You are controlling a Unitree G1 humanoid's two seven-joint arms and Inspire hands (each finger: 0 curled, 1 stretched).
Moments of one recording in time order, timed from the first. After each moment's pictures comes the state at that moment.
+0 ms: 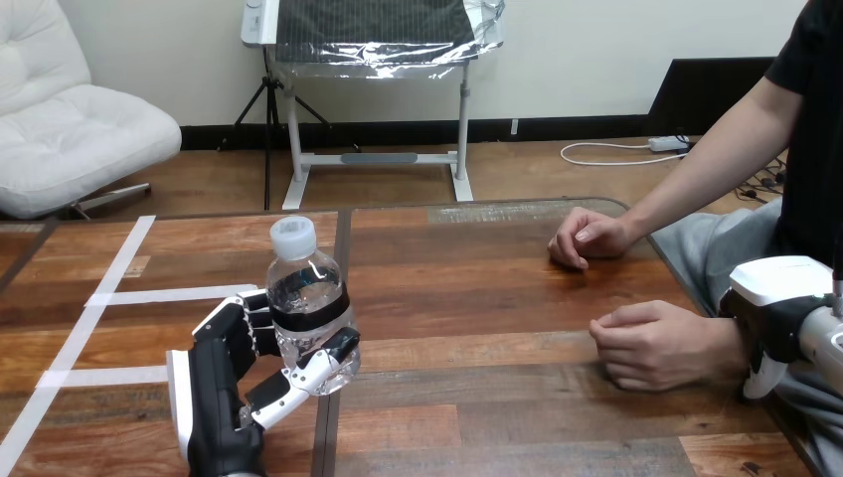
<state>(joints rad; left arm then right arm) 0.10 -0.05 0.01 0.43 0.18 -0.65 0.35 -0.52 -0.78 0.46 0.76 -0.87 -0.06 0.21</state>
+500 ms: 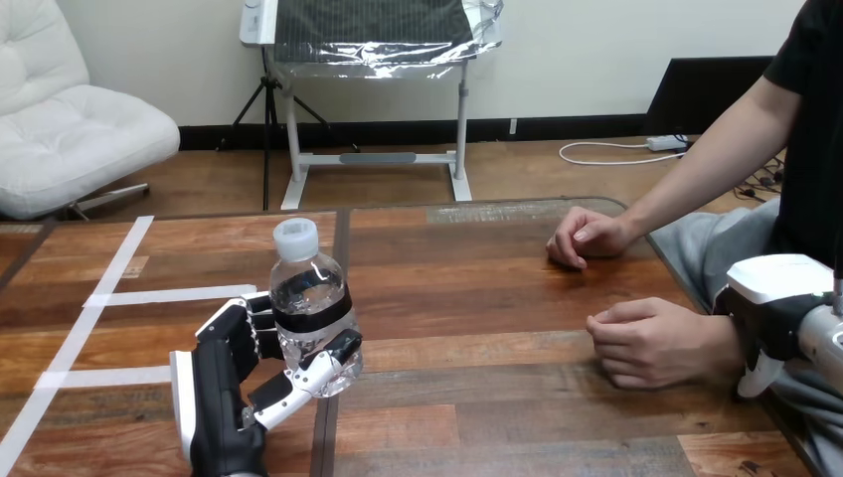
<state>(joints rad) 0.10 -0.05 0.01 0.43 0.18 -0.64 0.34 -0.52 -0.79 0.45 0.76 -0.84 -0.08 0.21</state>
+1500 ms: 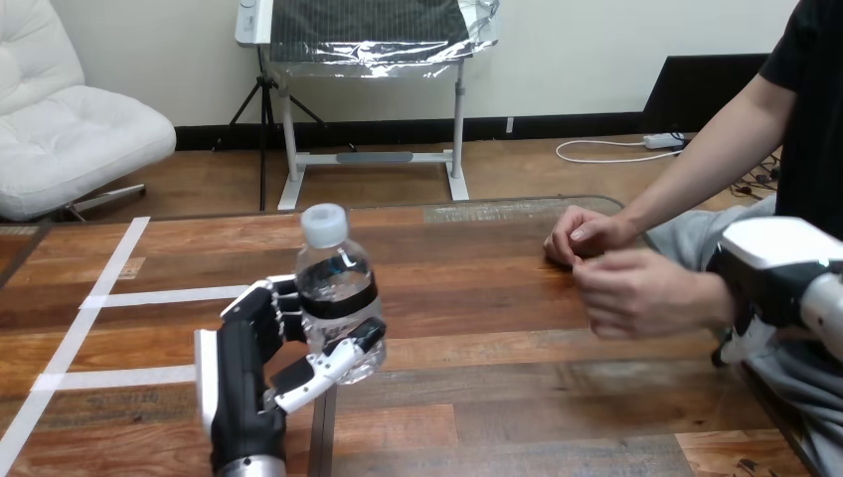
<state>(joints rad) 0.06 -0.05 -0.03 0.43 0.17 -0.64 0.32 -0.52 -0.81 0.37 0.65 -0.77 -0.12 0.22</state>
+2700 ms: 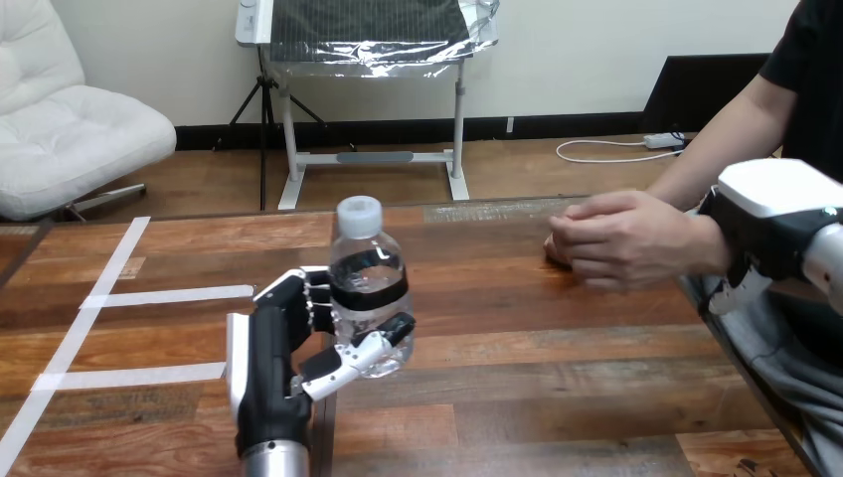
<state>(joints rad) 0.02 -0.05 -0.10 0.43 0.17 -0.59 0.31 -0.50 -0.85 0.29 0.39 -0.74 -0.05 0.31</state>
